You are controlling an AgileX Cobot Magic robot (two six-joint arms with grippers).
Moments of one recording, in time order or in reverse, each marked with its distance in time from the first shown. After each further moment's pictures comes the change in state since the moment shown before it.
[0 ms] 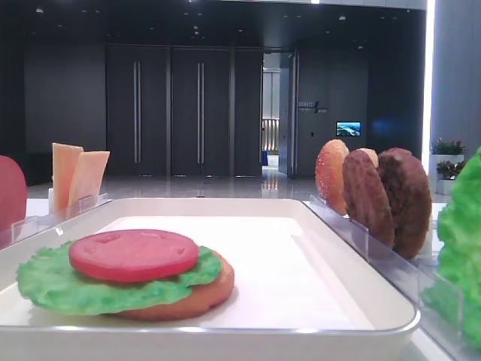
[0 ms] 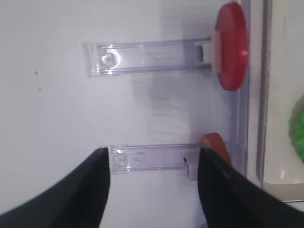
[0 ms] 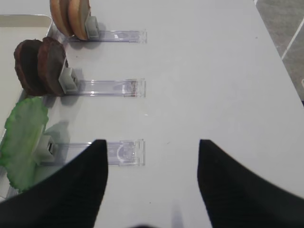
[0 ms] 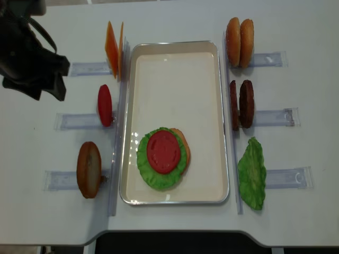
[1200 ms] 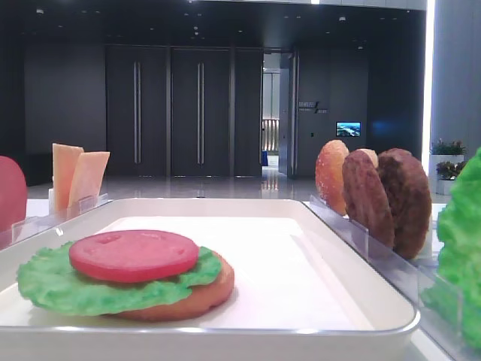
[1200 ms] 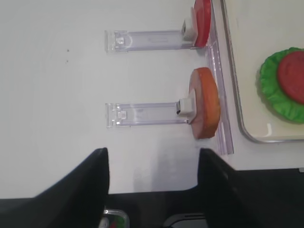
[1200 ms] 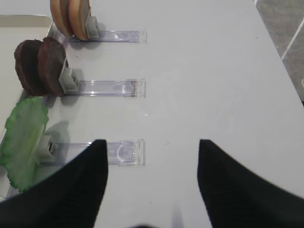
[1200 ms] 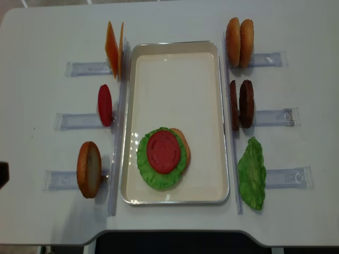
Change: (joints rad) left arm 0.076 -0.947 0.433 -0.058 0.029 0.066; right arm 0.000 0.000 0.000 0.000 0.000 0.000
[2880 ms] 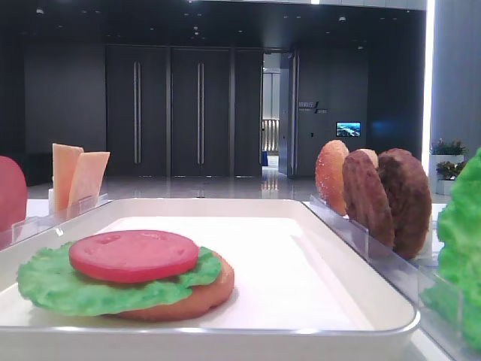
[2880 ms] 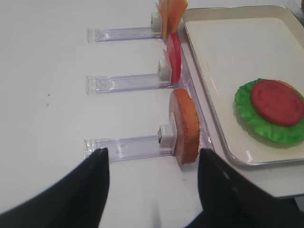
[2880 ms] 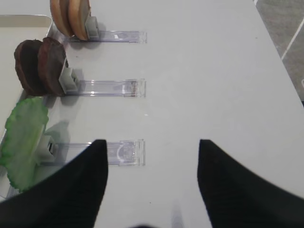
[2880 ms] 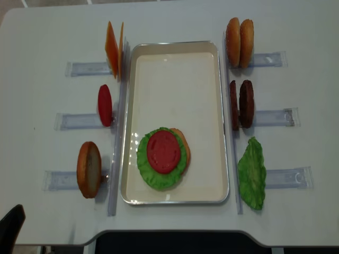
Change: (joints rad) left arm 0.000 -0.514 0.295 -0.083 -0.136 0.068; right arm 0.000 0.000 0.000 0.000 0.000 0.000
